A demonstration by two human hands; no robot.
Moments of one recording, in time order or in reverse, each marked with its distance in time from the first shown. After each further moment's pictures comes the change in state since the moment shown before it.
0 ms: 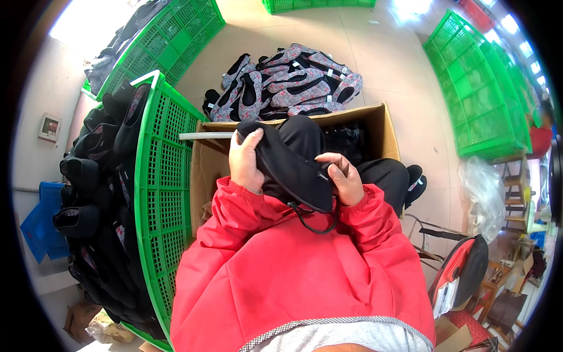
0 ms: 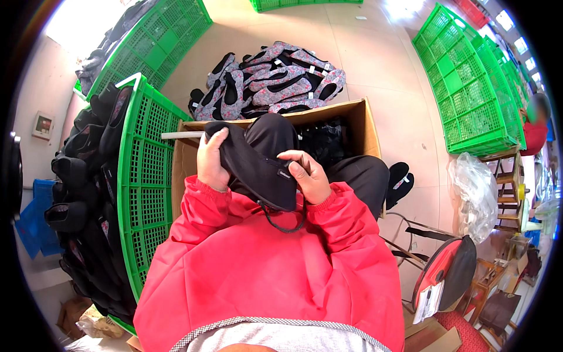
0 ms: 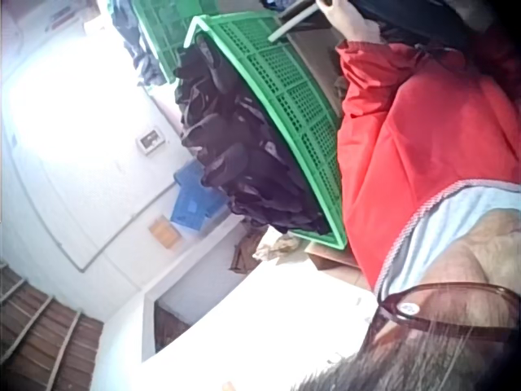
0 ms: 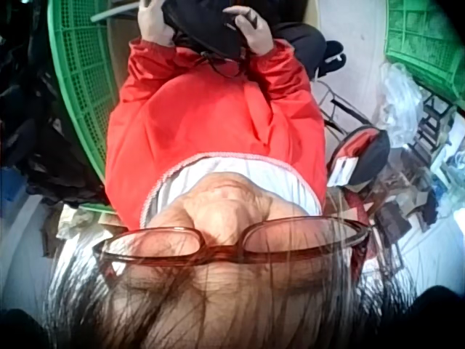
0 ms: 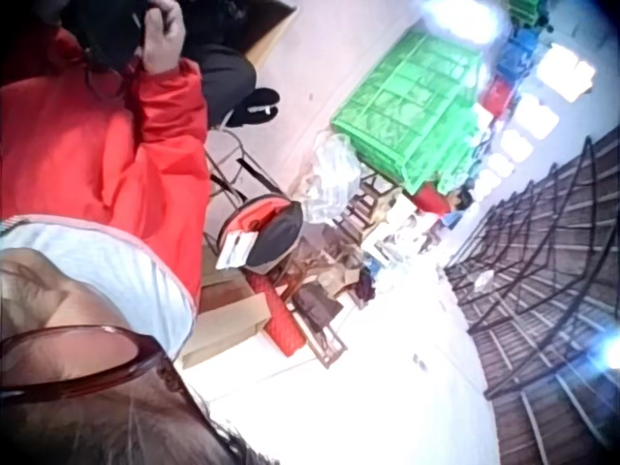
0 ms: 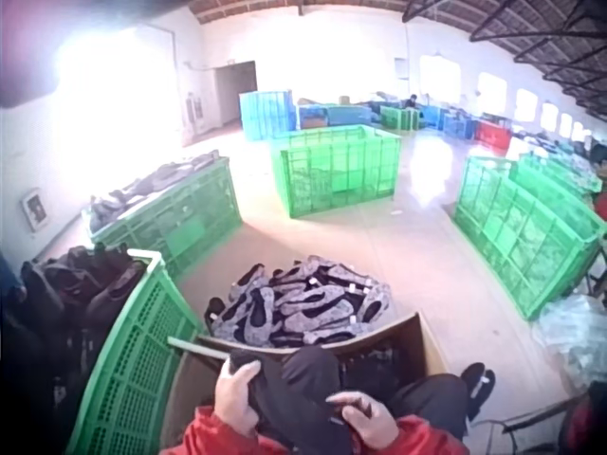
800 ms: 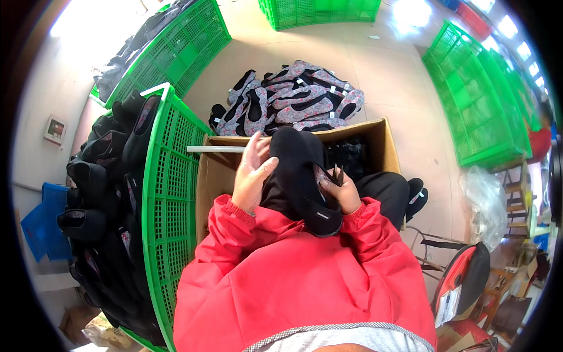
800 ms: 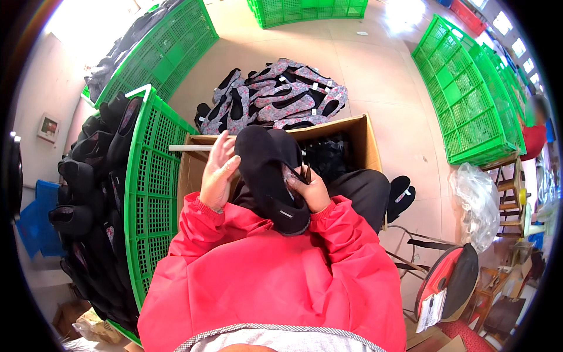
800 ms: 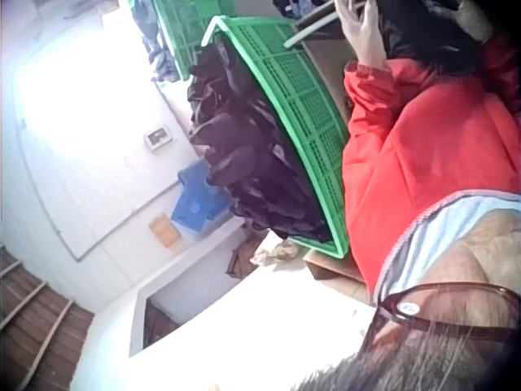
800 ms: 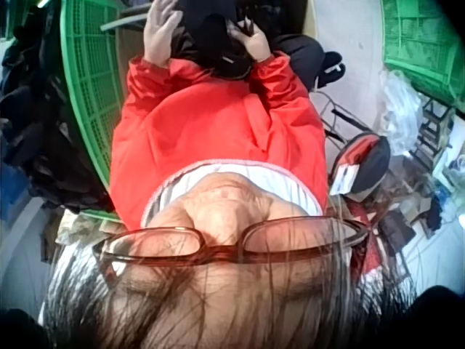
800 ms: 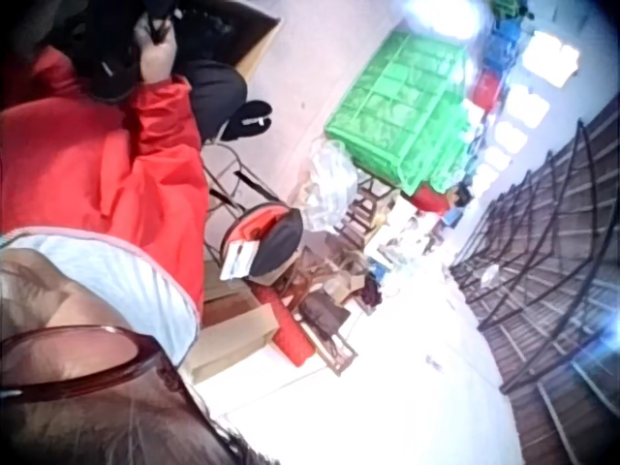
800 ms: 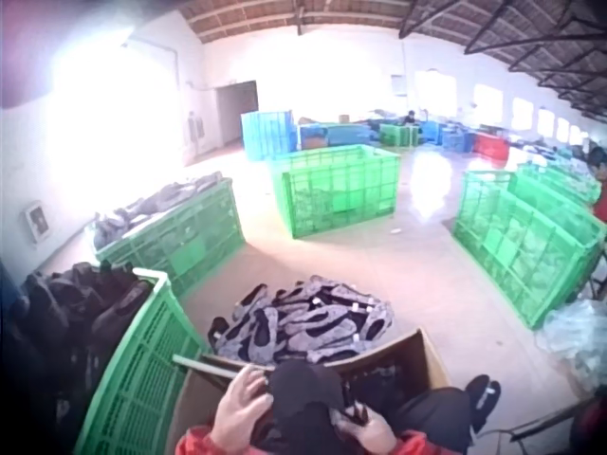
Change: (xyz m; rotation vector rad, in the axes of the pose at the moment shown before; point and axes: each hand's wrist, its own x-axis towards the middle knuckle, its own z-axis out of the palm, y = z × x) left_hand -0.025 0.018 -0.008 0.293 -0.413 0.107; right_hand 0.007 0.022 -0.021 -0.156 0.108 0.150
